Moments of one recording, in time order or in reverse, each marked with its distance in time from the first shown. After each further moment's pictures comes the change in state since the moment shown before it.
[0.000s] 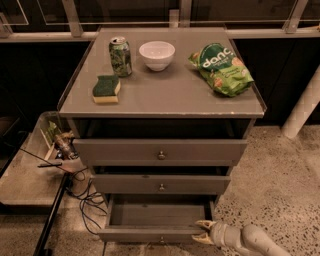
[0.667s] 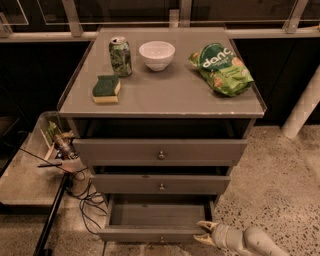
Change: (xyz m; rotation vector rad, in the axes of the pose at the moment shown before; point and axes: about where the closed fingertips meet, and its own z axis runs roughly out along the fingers) arm 0.004 0.006 -0.007 0.010 0.005 0.005
